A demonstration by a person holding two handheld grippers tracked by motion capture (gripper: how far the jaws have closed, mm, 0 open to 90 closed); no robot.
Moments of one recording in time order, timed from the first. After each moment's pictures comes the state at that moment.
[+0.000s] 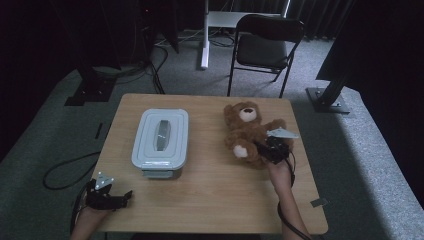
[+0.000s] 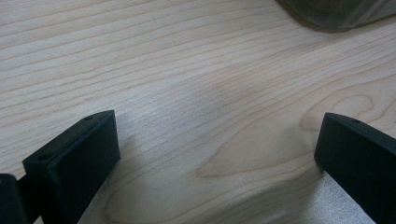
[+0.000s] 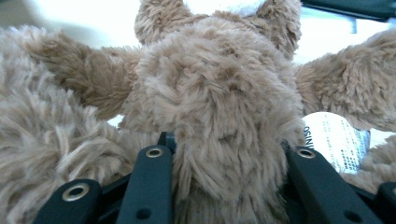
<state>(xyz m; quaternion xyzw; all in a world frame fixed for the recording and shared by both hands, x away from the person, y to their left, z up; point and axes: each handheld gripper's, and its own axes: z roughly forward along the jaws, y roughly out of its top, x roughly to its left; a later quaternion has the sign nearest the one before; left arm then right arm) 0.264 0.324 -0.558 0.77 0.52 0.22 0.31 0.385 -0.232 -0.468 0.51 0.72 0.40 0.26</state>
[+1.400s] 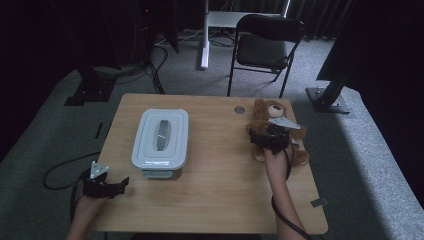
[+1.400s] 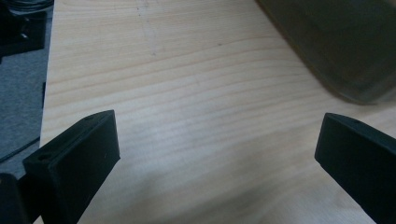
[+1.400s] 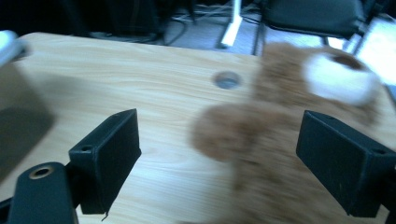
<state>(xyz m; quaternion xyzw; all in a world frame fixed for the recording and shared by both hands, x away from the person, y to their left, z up) 0.293 0.332 -0.539 0.74 0.53 0.26 0.32 0.393 -0.207 -0.436 0.52 0.68 0.43 0.28</state>
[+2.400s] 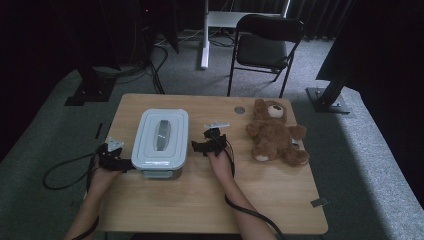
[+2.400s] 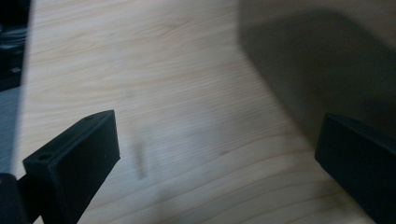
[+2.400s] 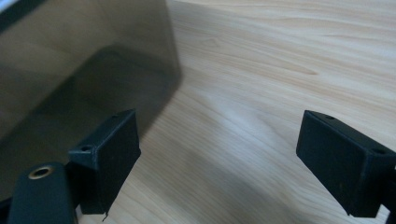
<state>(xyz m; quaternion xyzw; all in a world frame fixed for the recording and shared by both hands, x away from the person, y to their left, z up) 0.369 0.307 -0.525 0.76 0.49 0.26 0.34 0.446 -0.046 -0.516 0.46 0.77 0.41 0.13</state>
